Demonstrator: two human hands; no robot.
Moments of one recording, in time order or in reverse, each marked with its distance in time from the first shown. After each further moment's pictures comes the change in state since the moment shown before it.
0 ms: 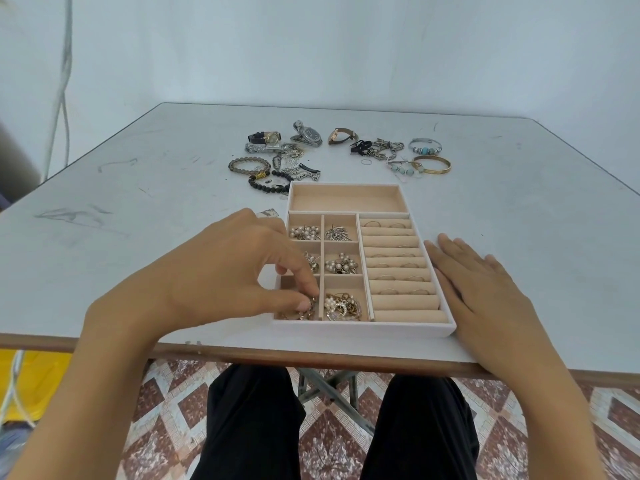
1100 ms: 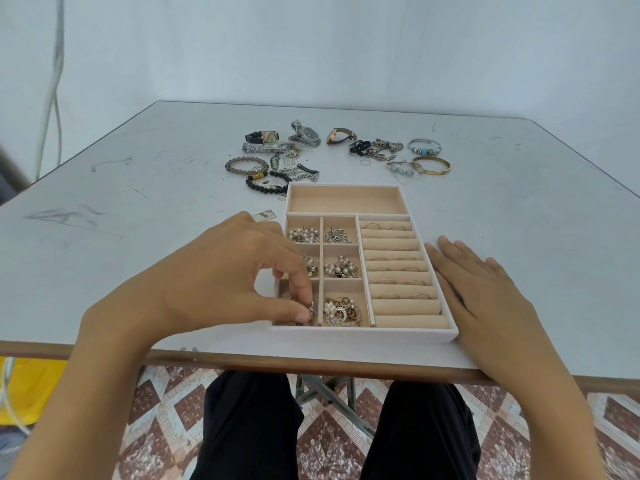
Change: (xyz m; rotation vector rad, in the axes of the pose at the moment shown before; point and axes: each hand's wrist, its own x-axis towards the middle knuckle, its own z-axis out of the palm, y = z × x) left_hand 0.001 -0.007 0.002 -0.005 0.000 0.044; right_hand 0.001 0.003 0.004 0.013 0.027 -0.011
